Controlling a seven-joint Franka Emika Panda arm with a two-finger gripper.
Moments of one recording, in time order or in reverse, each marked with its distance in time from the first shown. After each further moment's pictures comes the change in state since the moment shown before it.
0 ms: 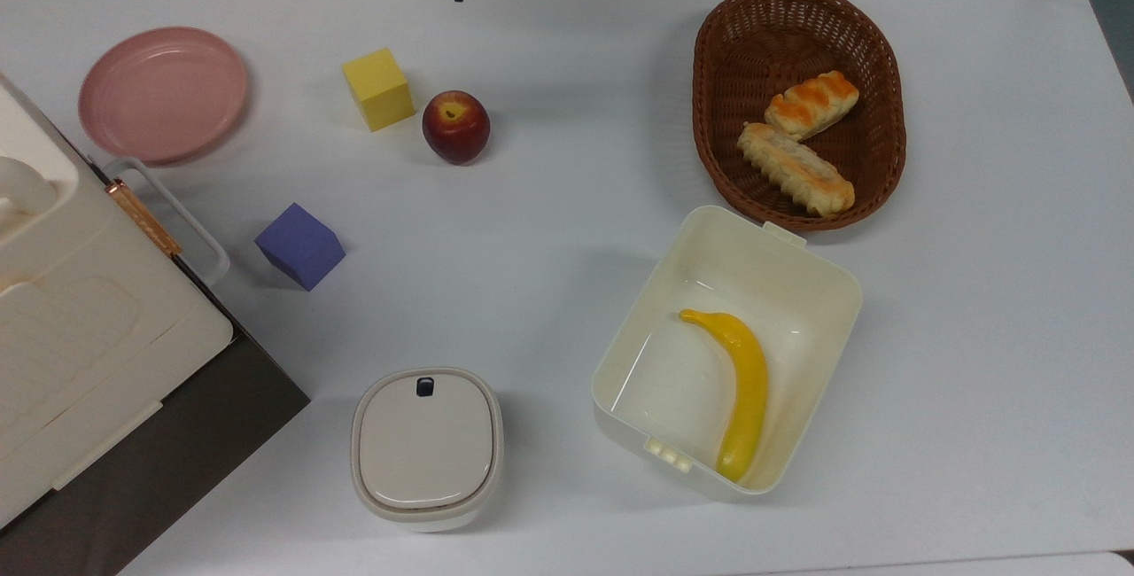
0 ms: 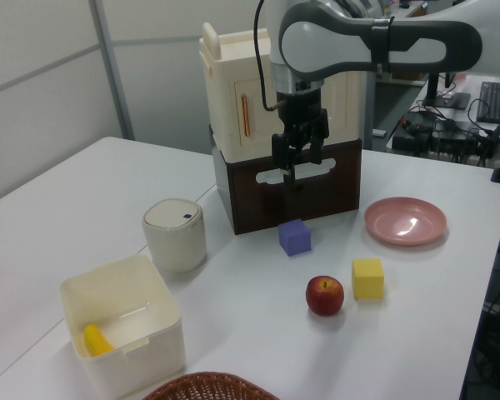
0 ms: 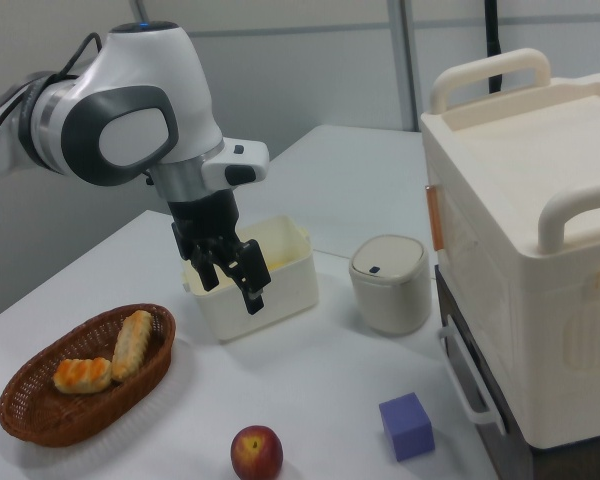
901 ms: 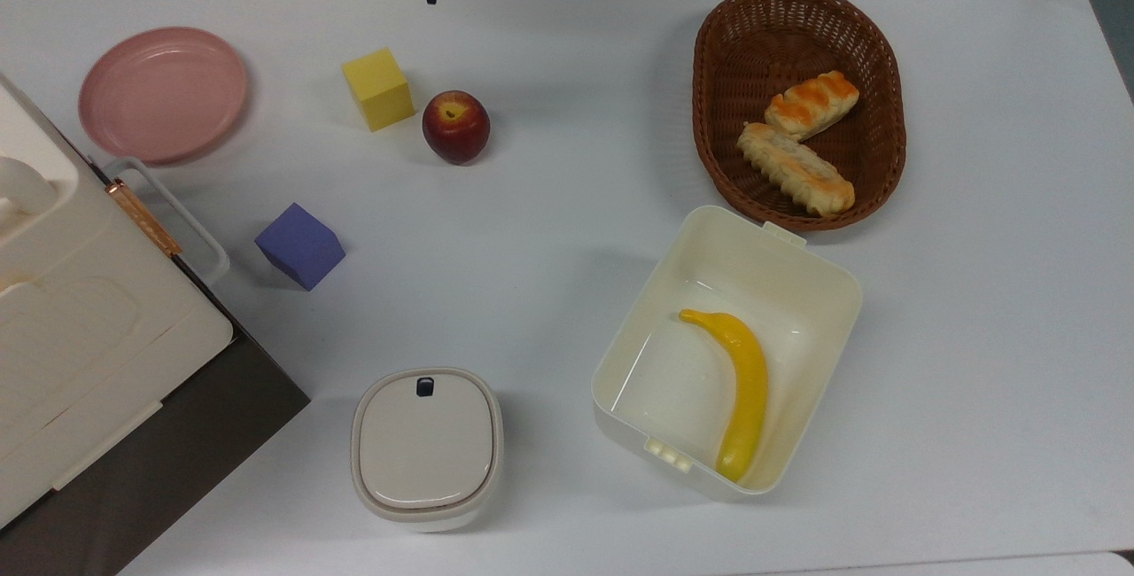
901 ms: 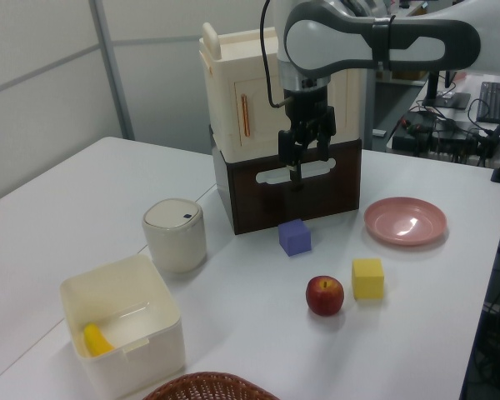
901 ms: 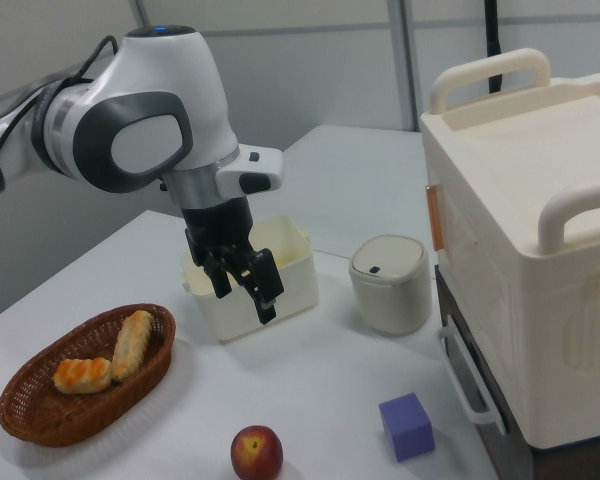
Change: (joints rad) arm -0.039 0.006 -0.002 -0.001 0.000 0.000 -0.003
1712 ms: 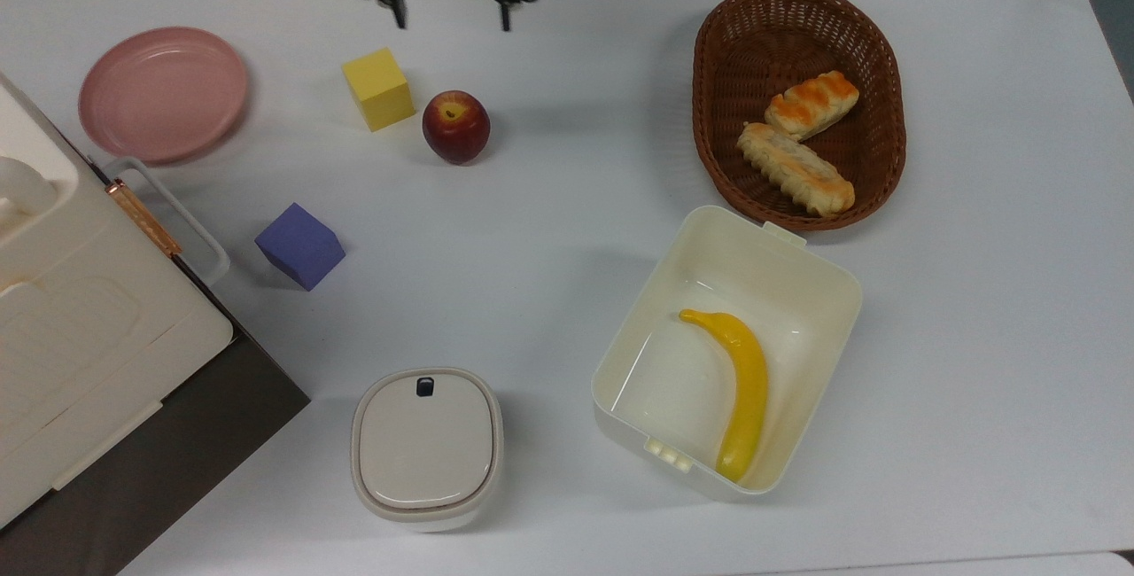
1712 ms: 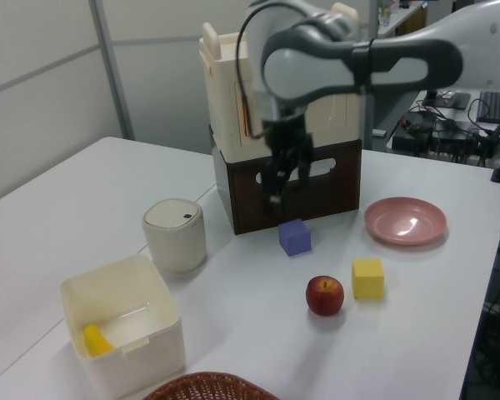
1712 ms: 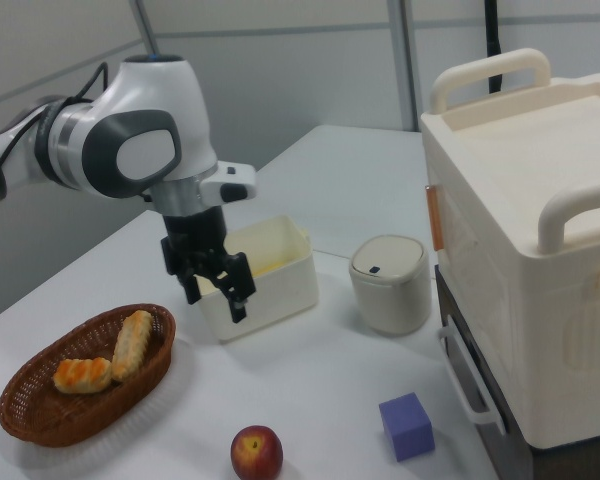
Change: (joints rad) arm 0.106 0.055 0.019 -0.015 0.007 0.000 -0.004
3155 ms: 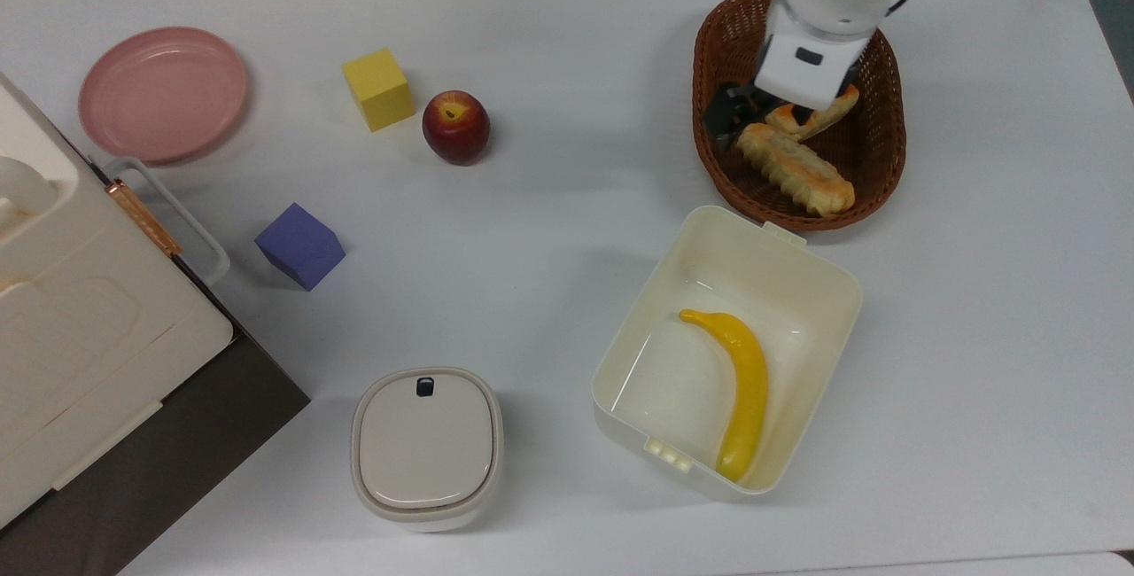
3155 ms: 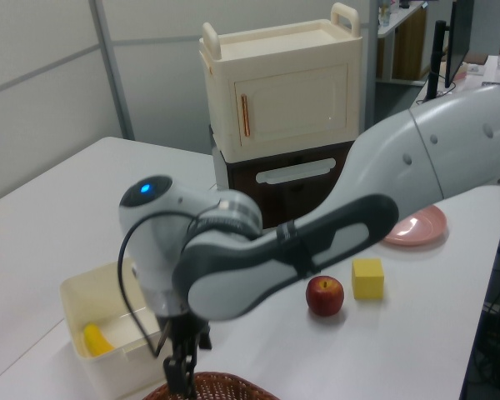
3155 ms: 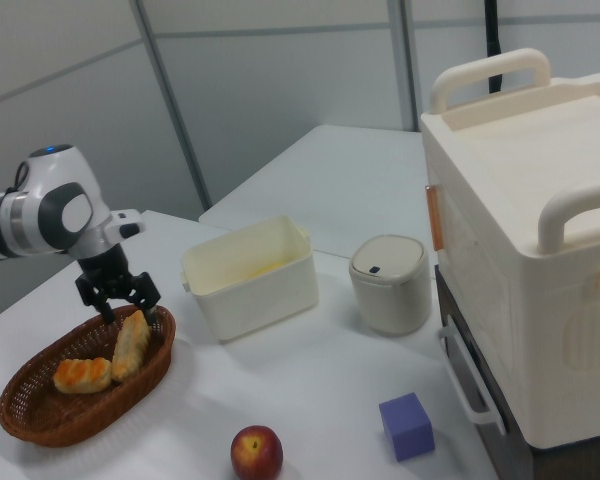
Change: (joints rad) arm 0.498 0.263 0.002 -0.024 -0.047 0.344 0.146
